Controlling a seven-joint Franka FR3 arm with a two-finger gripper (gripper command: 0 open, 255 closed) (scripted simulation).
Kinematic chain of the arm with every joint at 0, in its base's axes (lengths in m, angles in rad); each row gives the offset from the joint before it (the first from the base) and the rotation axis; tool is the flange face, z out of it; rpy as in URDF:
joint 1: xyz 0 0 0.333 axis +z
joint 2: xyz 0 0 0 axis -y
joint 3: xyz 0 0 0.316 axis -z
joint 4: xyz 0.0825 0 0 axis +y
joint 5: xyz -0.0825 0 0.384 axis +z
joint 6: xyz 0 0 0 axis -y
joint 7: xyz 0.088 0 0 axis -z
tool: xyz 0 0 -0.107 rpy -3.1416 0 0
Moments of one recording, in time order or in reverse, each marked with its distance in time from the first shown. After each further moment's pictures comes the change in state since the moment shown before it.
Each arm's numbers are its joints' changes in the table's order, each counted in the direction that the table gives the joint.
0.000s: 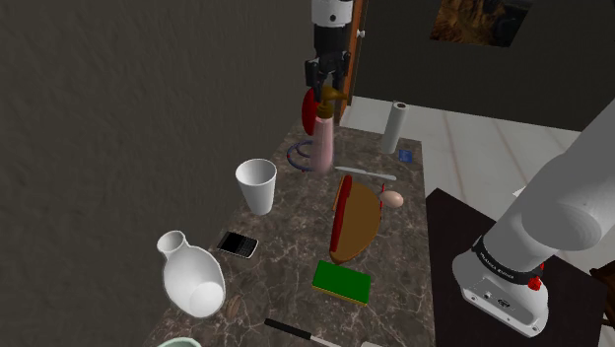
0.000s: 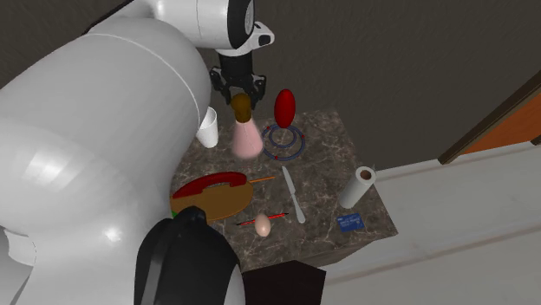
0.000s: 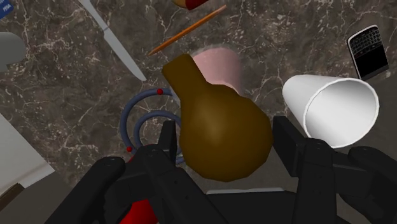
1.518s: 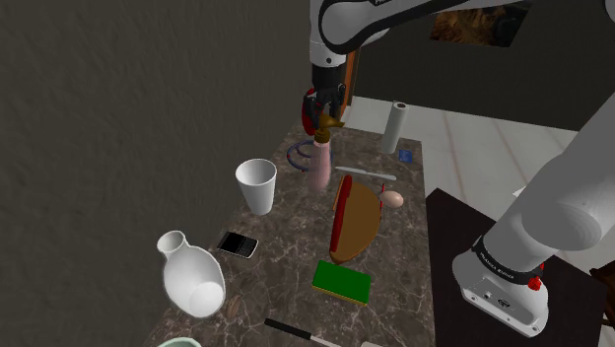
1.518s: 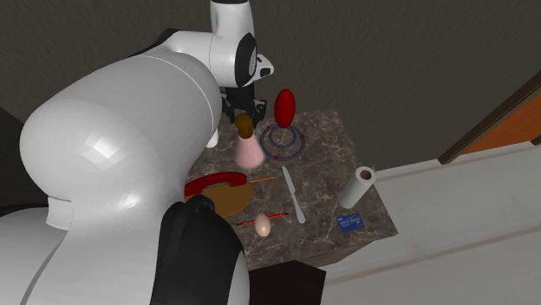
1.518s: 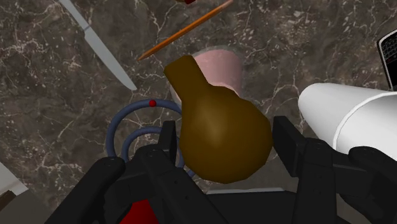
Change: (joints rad) arm 0.002 -0.031 -0.002 0.178 -0.005 0.209 0.004
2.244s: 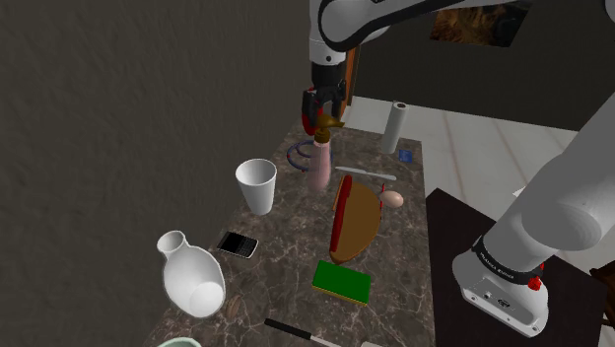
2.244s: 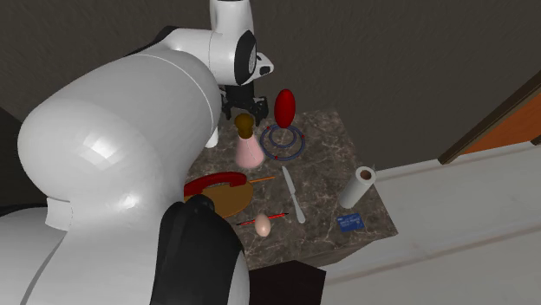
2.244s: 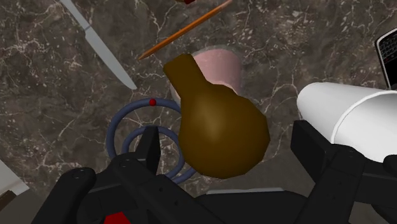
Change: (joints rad) arm 0.001 -0.001 -0.001 -0.012 0.000 -0.012 0.001
